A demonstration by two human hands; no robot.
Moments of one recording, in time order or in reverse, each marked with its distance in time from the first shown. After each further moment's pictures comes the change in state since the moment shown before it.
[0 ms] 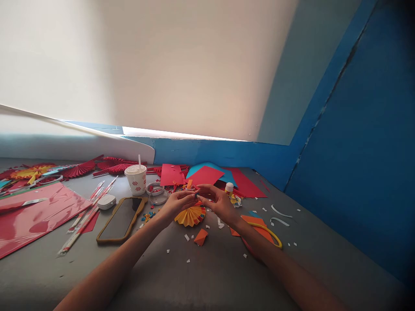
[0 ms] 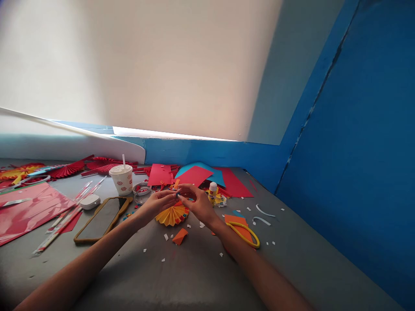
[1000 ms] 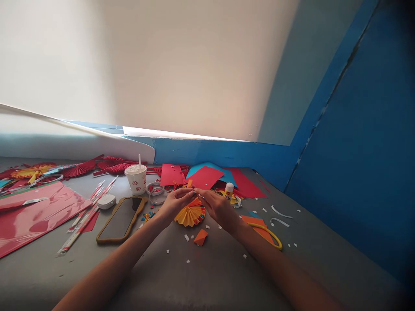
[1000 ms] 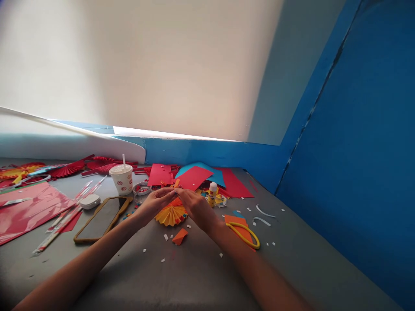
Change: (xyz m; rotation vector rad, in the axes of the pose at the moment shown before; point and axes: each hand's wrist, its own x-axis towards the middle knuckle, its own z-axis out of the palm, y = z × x) left_hand -0.001 0.003 0.002 0.010 0.066 0.073; right_hand -0.006 -0.010 0.000 -0.394 -0.044 -0.245
